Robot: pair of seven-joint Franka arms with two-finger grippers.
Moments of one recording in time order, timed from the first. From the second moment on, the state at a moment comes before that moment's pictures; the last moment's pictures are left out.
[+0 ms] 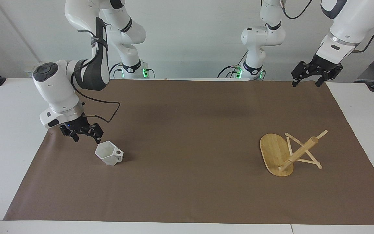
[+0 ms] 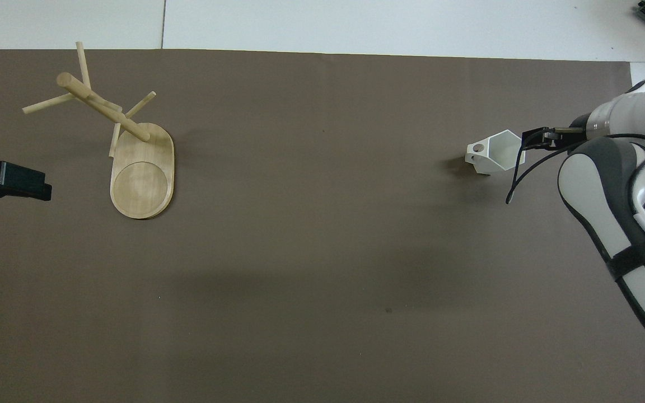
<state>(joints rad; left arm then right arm) -0.02 -0.06 -0.04 -1.60 -0.05 1.53 -0.04 -0.03 0.26 -0.05 -1.78 0.04 2.19 0.00</state>
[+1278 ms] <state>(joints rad) -0.02 -0.06 -0.04 -1.60 -0.05 1.53 -0.04 -0.03 0.35 -0.04 -1.82 0.04 2.32 0.00</state>
